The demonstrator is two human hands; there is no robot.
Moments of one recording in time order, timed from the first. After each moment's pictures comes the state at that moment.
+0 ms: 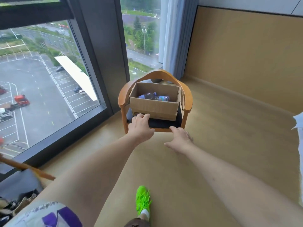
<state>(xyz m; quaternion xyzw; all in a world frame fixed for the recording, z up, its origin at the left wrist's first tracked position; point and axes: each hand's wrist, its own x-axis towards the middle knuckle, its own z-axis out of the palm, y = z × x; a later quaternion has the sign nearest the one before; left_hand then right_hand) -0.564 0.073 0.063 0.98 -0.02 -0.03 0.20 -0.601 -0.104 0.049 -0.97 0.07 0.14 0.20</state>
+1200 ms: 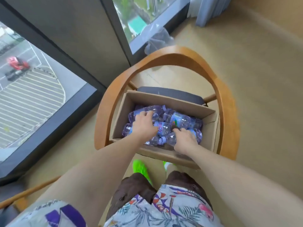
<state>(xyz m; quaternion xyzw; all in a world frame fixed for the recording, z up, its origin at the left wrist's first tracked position) -0.005 0.046 -0.117 0.93 0.11 -0.29 0.19 -0.035 -0.136 -0.144 -0.90 -0.04 0.42 0.11</state>
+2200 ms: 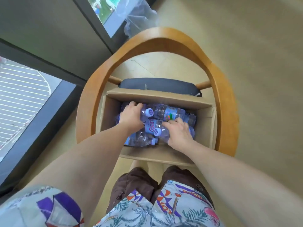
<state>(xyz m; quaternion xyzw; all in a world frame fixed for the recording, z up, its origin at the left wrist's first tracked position) 0.059 0.066 -0.170 0.94 -0.03 -0.31 0.15 -0.014 -0.142 -0.180 -0.93 -0.08 0.31 0.17</state>
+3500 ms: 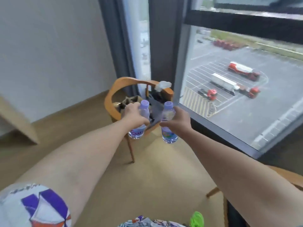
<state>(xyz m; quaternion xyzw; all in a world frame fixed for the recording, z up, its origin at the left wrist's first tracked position) -0.655 0.165 0.133 0.60 0.73 0.25 0.21 -0.453 0.173 0.113 -0.63 -0.64 0.30 0.32</state>
